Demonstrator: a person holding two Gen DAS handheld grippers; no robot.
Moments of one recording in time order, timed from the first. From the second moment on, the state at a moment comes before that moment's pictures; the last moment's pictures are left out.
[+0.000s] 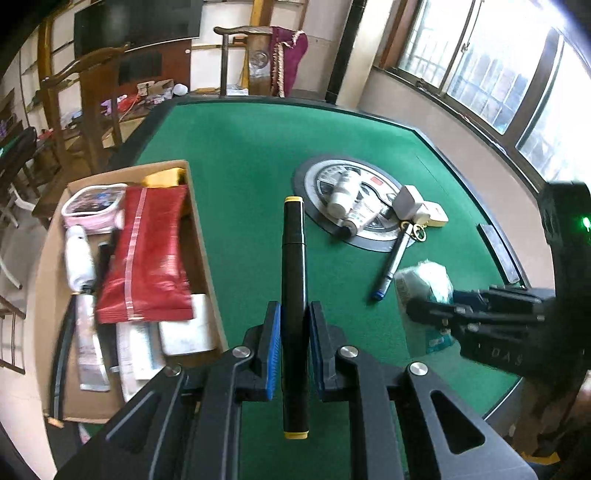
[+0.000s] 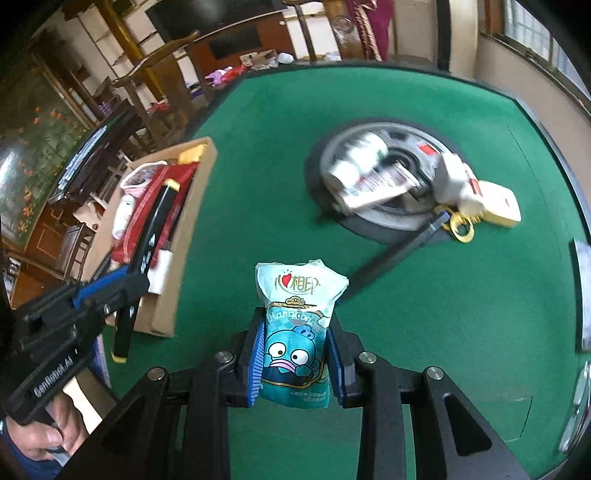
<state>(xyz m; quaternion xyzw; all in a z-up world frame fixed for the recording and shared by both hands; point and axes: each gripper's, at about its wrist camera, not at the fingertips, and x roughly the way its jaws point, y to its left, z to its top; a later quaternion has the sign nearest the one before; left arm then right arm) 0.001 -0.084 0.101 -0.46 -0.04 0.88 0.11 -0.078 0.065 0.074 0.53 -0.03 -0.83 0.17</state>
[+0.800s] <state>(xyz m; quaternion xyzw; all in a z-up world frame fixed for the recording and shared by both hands) 0.026 -0.219 0.092 -0.46 -0.10 0.88 0.02 -0.111 -0.097 0.106 0.51 0.02 -0.82 0.26</state>
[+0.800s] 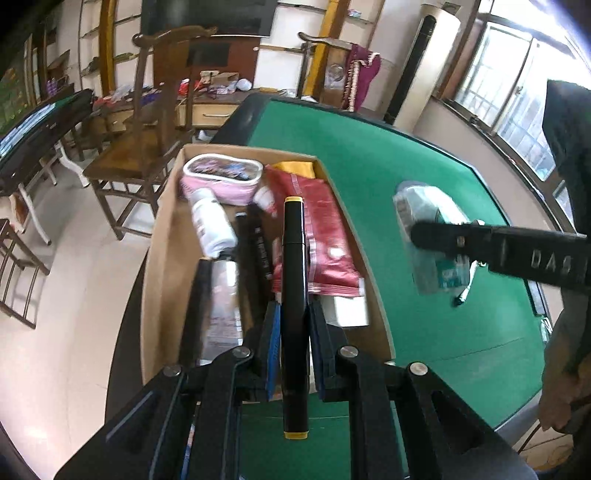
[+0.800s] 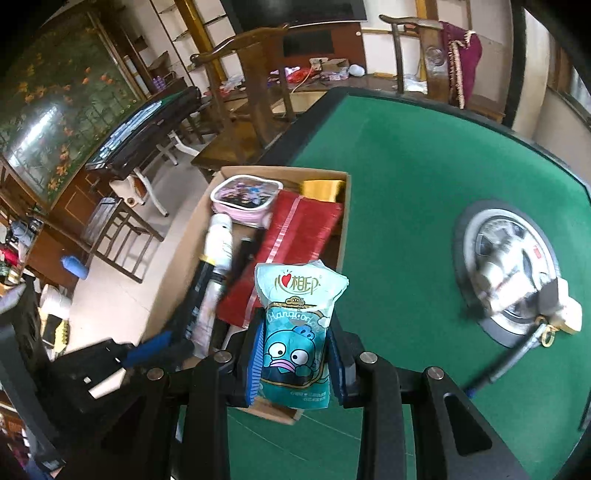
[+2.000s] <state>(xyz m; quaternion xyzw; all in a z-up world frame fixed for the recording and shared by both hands) -0.008 -0.244 0.054 -0.49 -0.10 0.87 0.06 -0.195 -0.221 0.055 0.56 0.06 -0.79 0.26</state>
